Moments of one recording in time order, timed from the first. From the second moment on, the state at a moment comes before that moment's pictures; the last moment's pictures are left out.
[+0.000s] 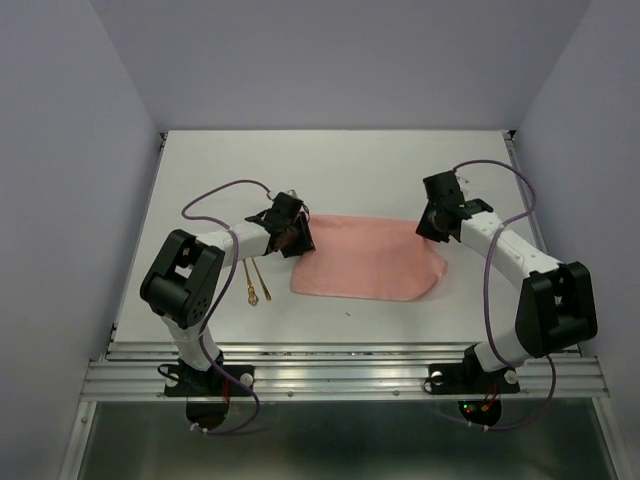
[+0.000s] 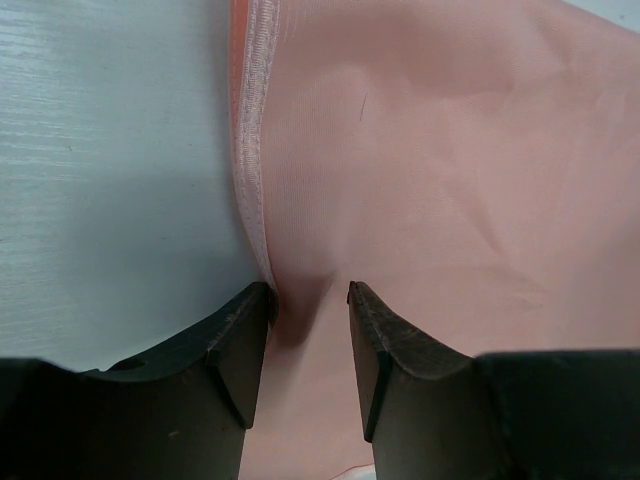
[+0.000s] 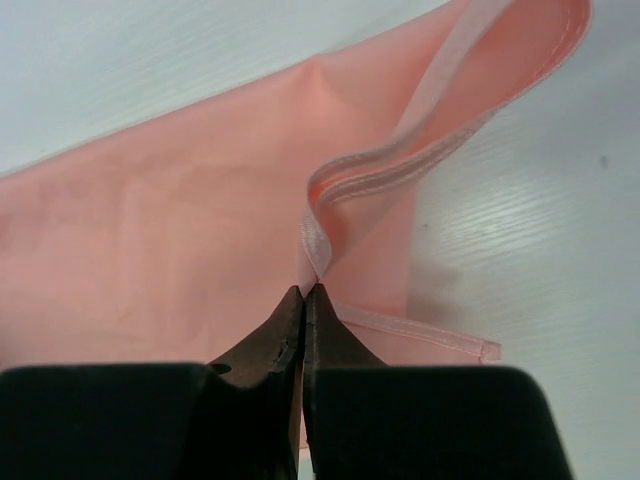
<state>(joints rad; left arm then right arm) -0.53 1.74 0.97 -0.18 0.02 -0.73 0.26 1.47 1.04 -0.57 0.27 0.65</state>
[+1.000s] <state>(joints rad) -0.53 1.77 0.97 -0.11 0.13 -0.75 0.73 1.96 1.47 -0.59 0.23 0.80</state>
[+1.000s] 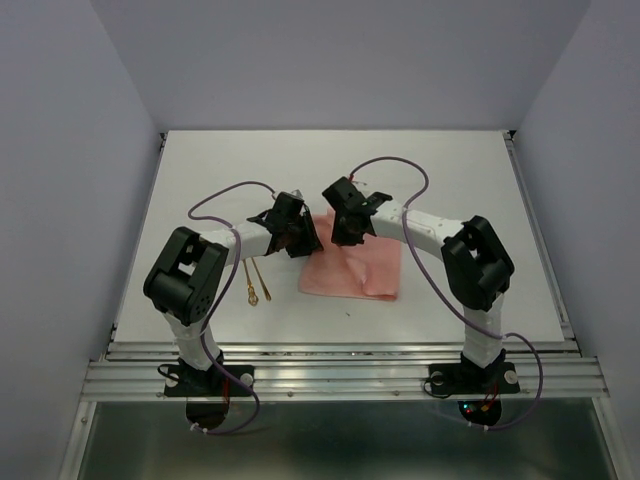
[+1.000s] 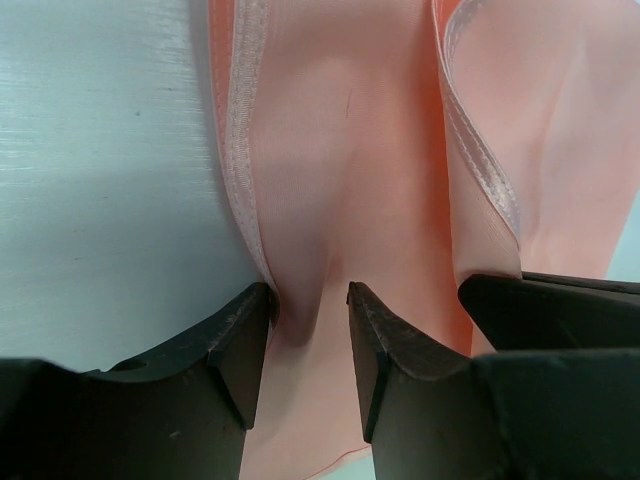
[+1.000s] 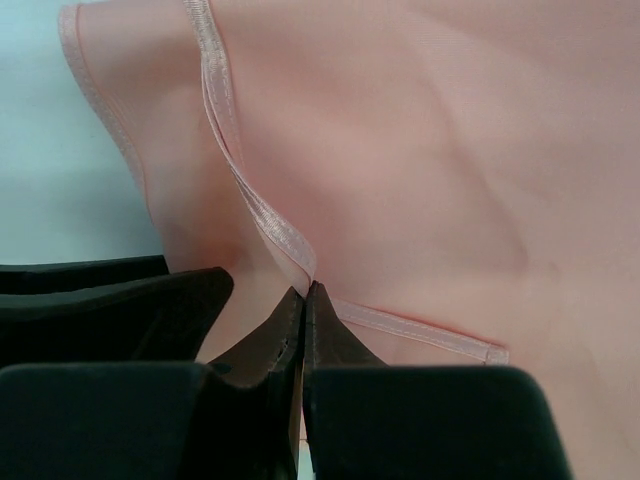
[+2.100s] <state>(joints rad) -0.56 1.77 0.94 -0.05 0.18 -0.79 0.76 2.04 1.56 -0.59 0.23 0.87</state>
